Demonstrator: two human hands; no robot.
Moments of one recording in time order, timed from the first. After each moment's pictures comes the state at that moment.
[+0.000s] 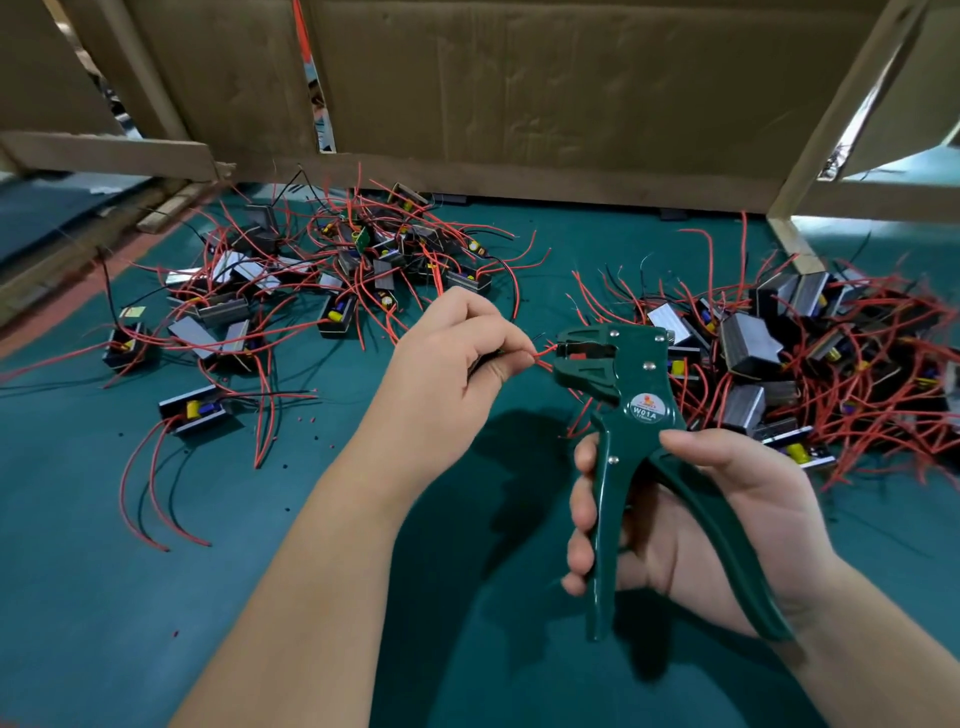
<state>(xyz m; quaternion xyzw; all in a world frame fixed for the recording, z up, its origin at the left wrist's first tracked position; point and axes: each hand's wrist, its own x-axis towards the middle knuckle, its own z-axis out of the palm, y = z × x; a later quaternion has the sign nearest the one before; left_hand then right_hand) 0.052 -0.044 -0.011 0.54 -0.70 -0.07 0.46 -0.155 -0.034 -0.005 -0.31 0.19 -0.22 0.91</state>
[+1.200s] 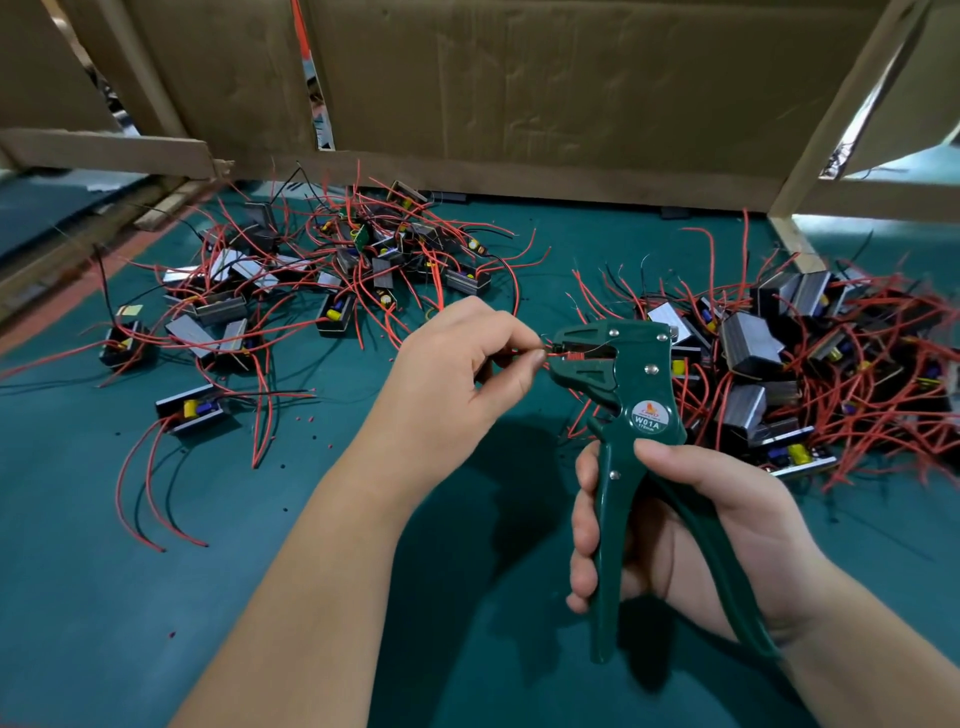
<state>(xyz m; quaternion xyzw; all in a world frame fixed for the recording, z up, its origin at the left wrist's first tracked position) 0.047 -0.040 -0.008 0.52 -0.70 -0.10 0.48 -0.152 -0.029 -0.010 -0.36 0.24 -0.22 0.87</state>
